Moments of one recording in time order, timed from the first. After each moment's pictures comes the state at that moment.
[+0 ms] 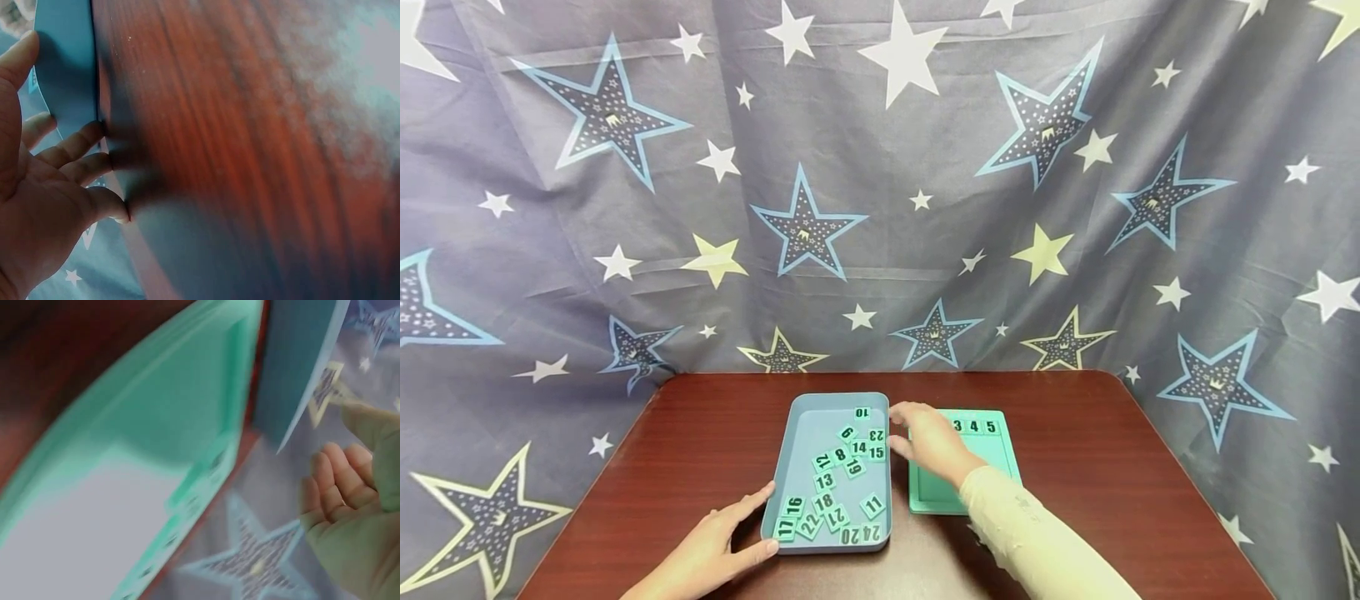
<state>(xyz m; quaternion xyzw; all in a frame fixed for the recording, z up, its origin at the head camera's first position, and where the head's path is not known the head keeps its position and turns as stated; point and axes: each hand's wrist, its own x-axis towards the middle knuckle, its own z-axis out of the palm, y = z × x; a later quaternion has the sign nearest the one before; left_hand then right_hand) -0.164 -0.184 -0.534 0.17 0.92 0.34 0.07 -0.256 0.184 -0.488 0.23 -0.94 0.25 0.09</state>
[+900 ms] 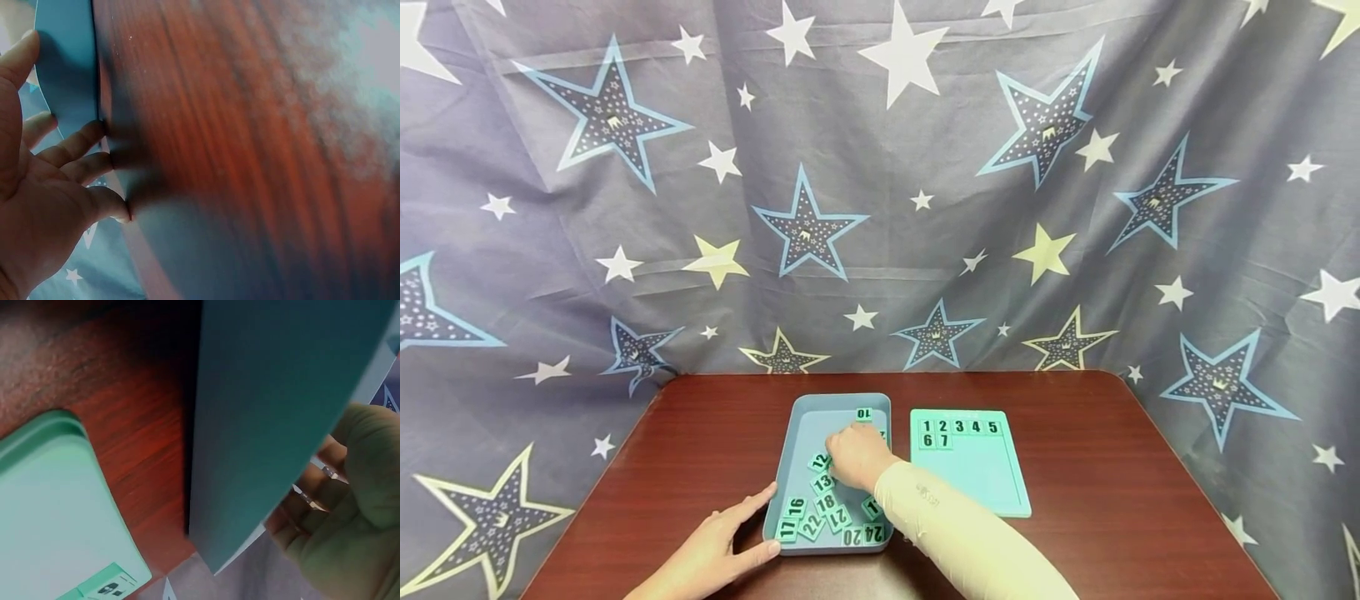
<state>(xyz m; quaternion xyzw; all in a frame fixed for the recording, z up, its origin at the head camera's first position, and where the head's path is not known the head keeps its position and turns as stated) -0.167 -0.188 -0.541 0.17 0.92 0.33 0.09 -0.269 0.077 -0.508 0.30 -0.95 -0.03 0.04</state>
